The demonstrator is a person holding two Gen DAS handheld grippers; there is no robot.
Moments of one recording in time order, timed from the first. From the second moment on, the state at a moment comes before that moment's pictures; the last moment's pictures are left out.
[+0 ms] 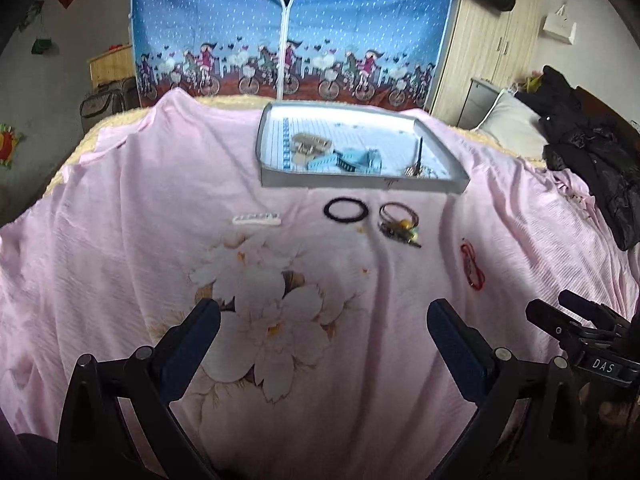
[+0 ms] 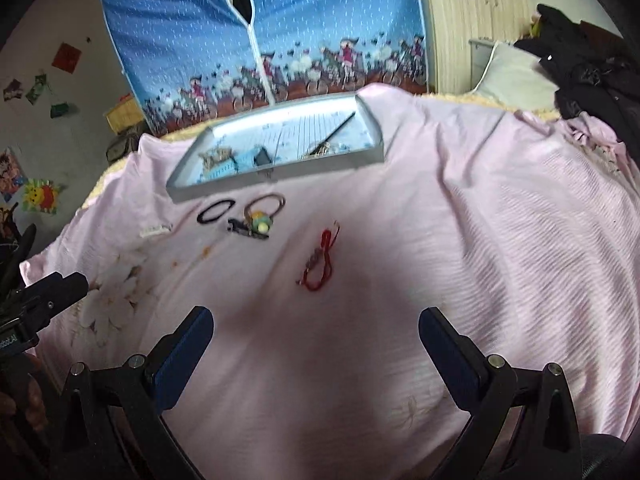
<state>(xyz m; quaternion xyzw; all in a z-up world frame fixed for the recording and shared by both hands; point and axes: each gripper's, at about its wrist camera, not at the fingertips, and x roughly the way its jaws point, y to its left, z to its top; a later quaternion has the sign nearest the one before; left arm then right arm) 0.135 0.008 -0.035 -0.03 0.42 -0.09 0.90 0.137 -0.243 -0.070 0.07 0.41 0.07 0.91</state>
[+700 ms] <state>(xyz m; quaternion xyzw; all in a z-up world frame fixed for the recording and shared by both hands) 0.273 0.004 -0.093 0.06 0.53 -0.12 0.84 0.220 -0.249 -0.125 0.08 0.57 0.11 0.81</state>
